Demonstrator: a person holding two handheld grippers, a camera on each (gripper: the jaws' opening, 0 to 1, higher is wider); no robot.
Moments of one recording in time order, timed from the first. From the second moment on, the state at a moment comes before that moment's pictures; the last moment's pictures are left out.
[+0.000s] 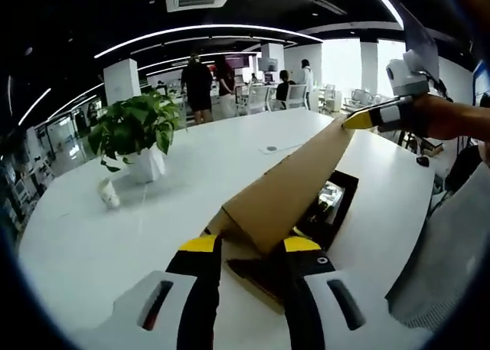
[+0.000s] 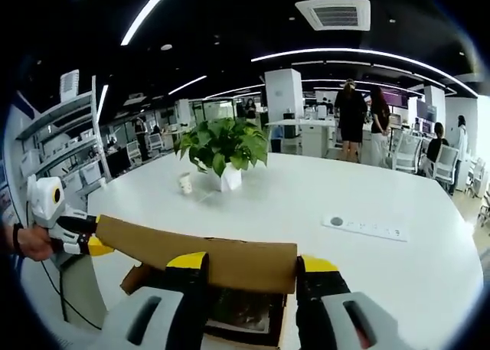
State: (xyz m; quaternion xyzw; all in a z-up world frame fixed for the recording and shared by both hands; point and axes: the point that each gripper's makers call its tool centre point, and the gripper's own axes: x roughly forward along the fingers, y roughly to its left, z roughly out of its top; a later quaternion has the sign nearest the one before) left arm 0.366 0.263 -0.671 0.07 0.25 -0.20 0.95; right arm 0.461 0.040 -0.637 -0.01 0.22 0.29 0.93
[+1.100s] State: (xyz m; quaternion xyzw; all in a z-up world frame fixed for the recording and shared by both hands) left arm 0.406 0.289 -0.654 0.11 0.24 -0.12 0.96; right arm 0.485 0.059 -0.612 -0.04 0.19 0.33 0.92
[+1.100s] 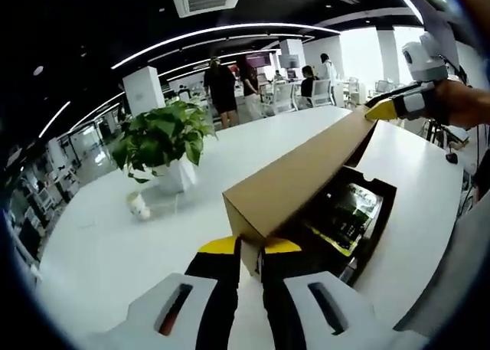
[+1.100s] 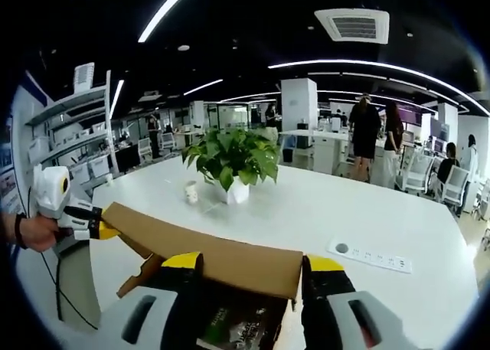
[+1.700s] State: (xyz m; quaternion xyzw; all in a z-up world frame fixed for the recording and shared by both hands) left arm 0.409 0.290 -0.653 0.11 0.25 -0.12 0.95; right arm 0.478 0.044 -0.618 -0.03 0.19 0.33 0.92
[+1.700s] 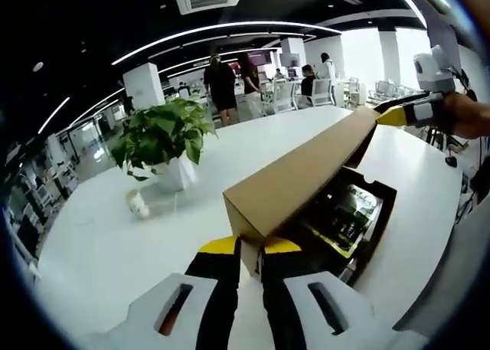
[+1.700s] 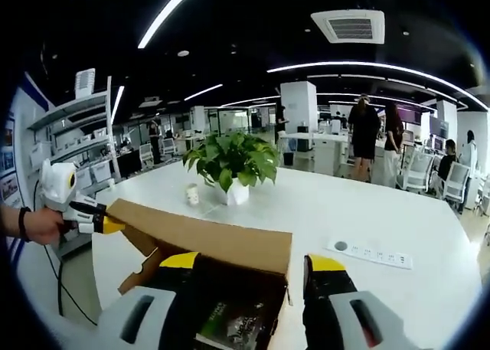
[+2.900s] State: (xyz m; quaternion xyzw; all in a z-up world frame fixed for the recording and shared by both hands) left arm 0.427 0.297 -0.647 0.09 0.25 -0.13 0.95; right arm 0.519 0.031 -0.699 0.02 0.28 0.24 0.93
